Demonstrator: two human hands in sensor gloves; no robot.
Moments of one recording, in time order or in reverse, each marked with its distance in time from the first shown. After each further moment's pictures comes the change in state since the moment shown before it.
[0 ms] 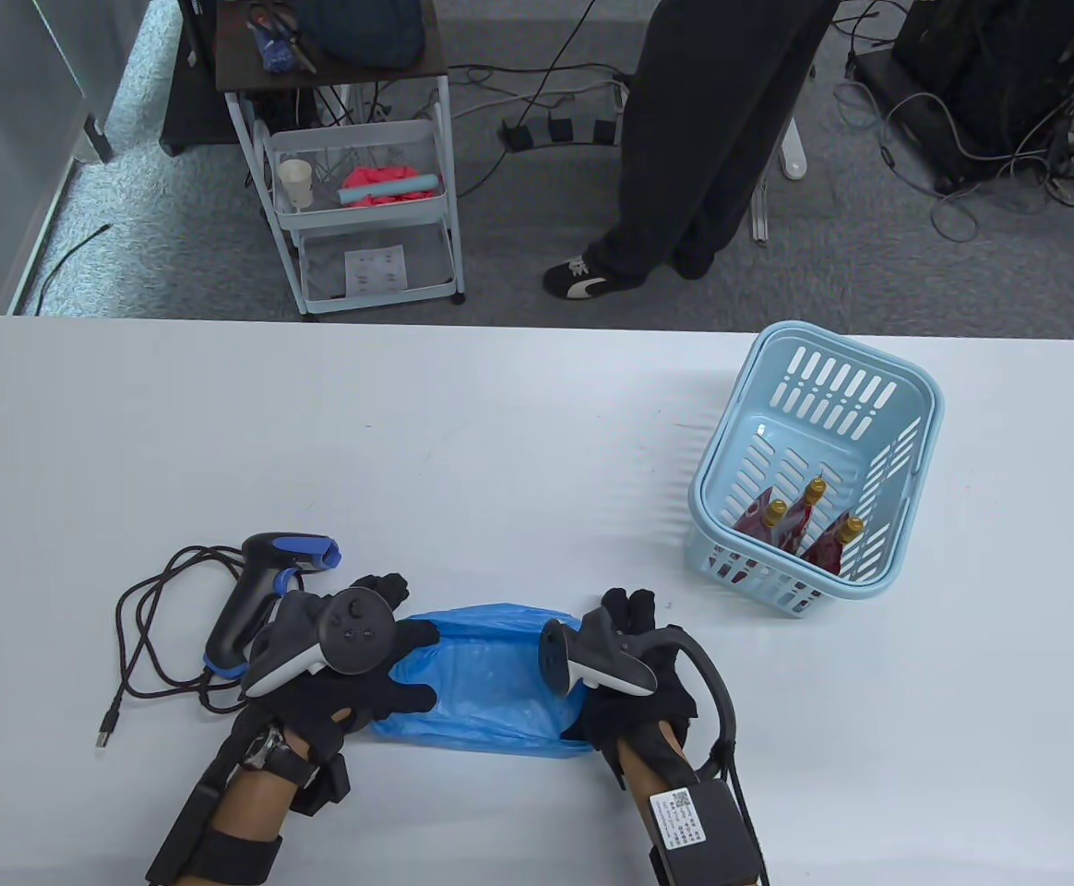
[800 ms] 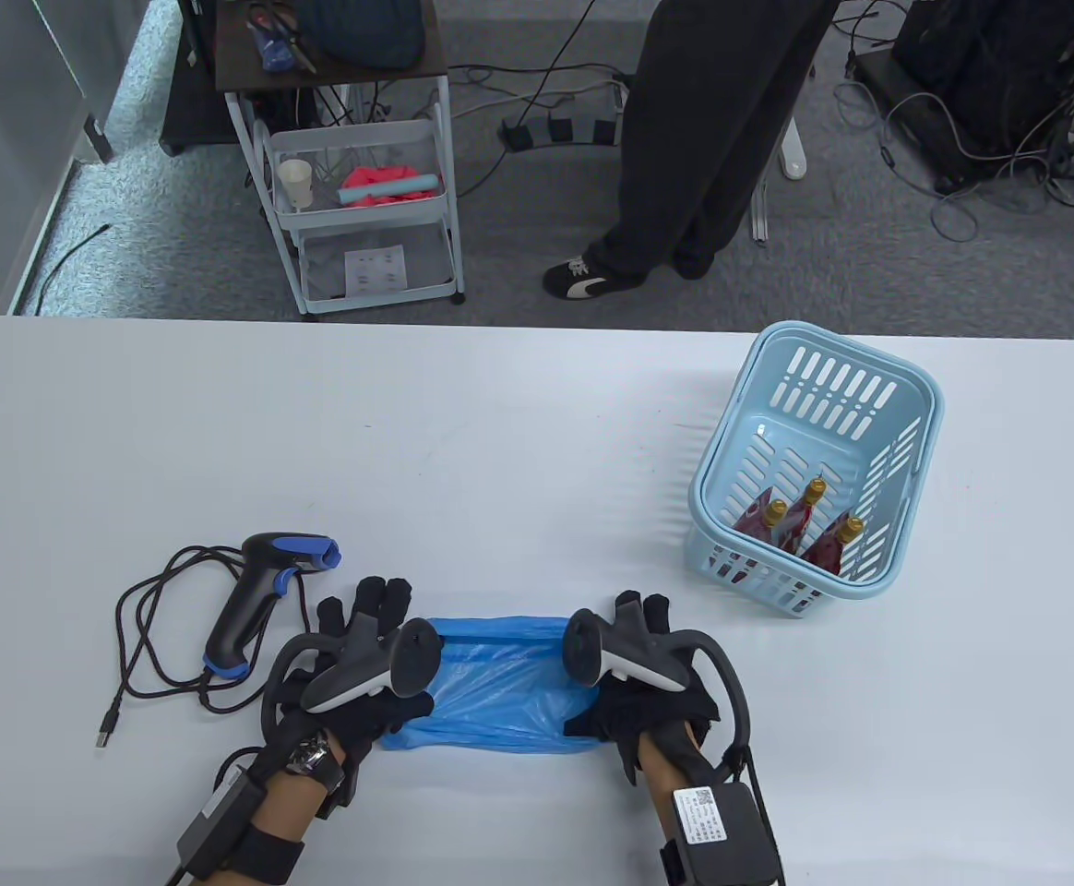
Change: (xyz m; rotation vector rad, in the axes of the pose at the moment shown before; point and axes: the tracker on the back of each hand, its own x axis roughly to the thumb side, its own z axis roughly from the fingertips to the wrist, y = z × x) left_hand -0.001 -0.050 -0.027 -0.088 0.178 -0.311; right_hand -0.026 0.010 -0.005 -0.014 -0.033 -0.224
